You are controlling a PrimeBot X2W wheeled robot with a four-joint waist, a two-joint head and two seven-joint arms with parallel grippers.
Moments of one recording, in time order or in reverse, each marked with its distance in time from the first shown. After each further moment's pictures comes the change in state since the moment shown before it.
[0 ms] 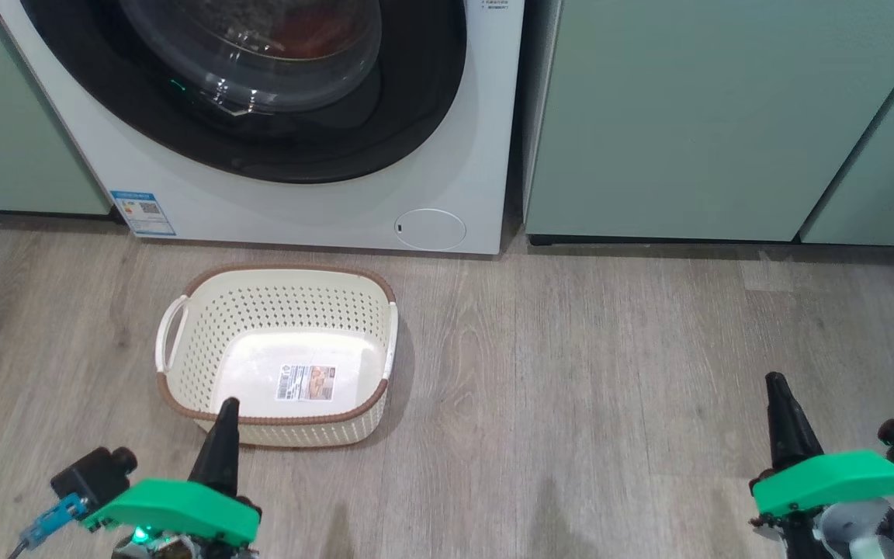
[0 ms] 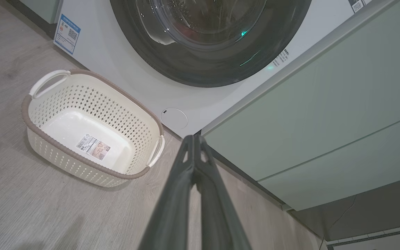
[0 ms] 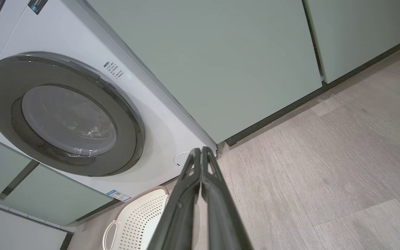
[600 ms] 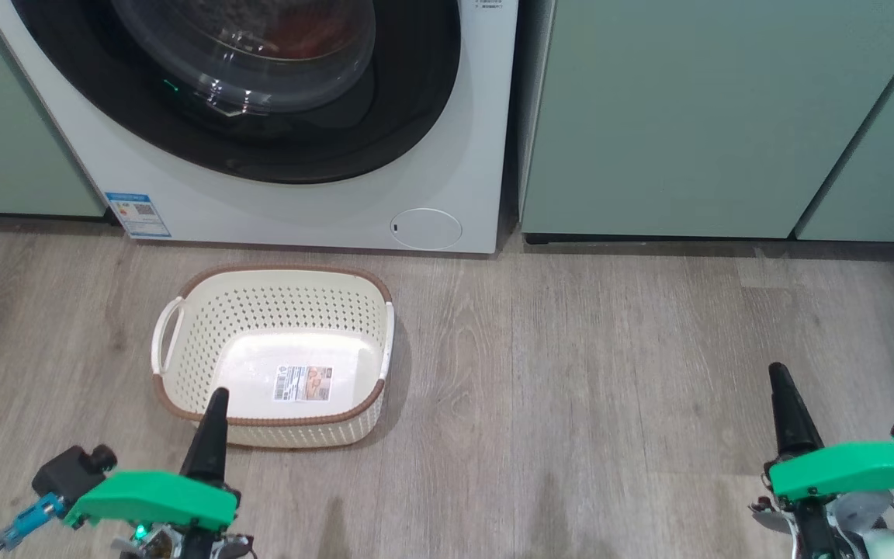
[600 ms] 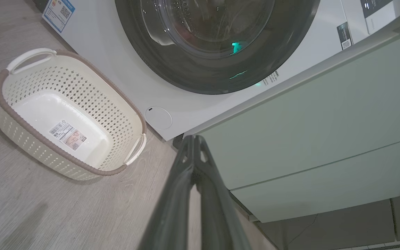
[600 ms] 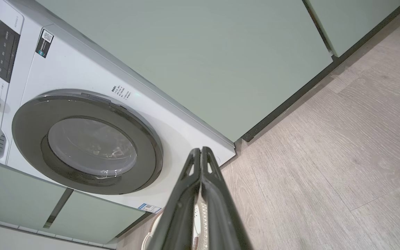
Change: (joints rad) left arm -0.020 0.000 0.029 0.000 -0.193 -0.008 0.049; right arm -0.020 0.000 -0.009 -0.006 0.218 0.000 0.053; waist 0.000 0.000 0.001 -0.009
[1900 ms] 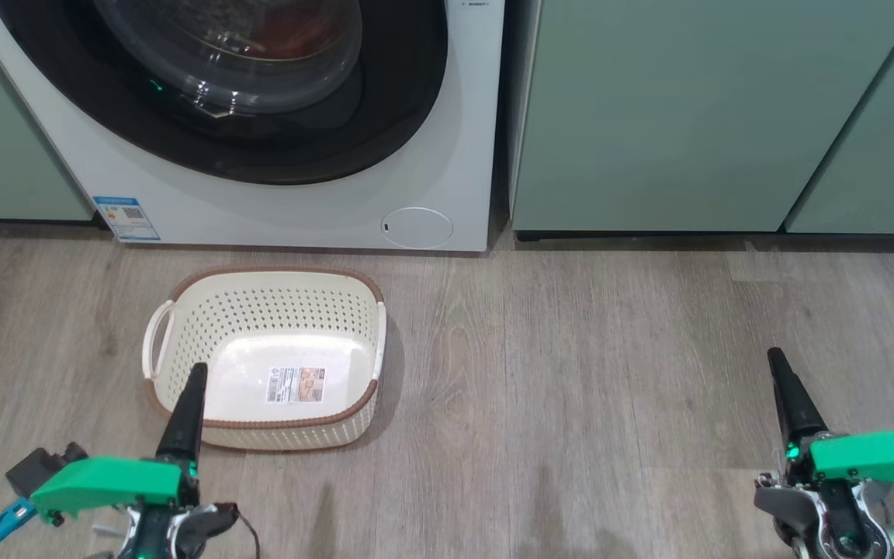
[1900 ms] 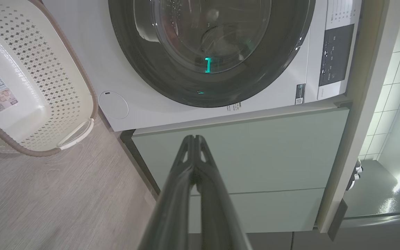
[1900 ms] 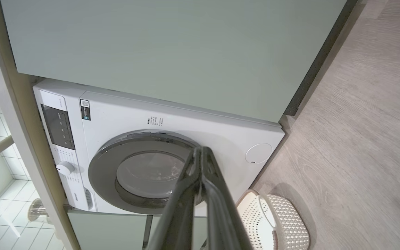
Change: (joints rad) left arm -0.041 0.000 0.057 0.000 -0.418 -0.018 0.109; right arm -0.023 0.000 -0.010 -0.016 0.472 0.000 0.112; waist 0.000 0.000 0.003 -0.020
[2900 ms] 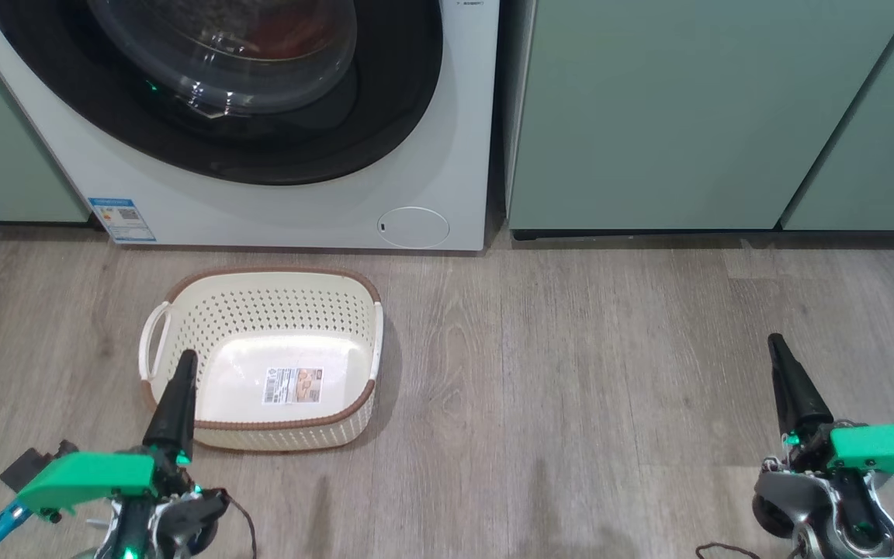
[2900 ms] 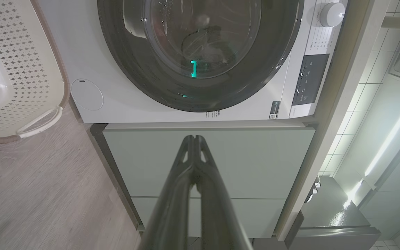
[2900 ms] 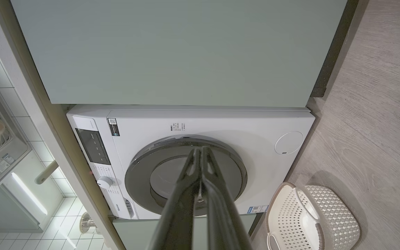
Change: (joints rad) left arm -0.020 0.000 0.025 0.000 -0.185 -0.009 0.045; right arm -0.020 0.000 -0.005 -0.006 0.210 0.000 0.050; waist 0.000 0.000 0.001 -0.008
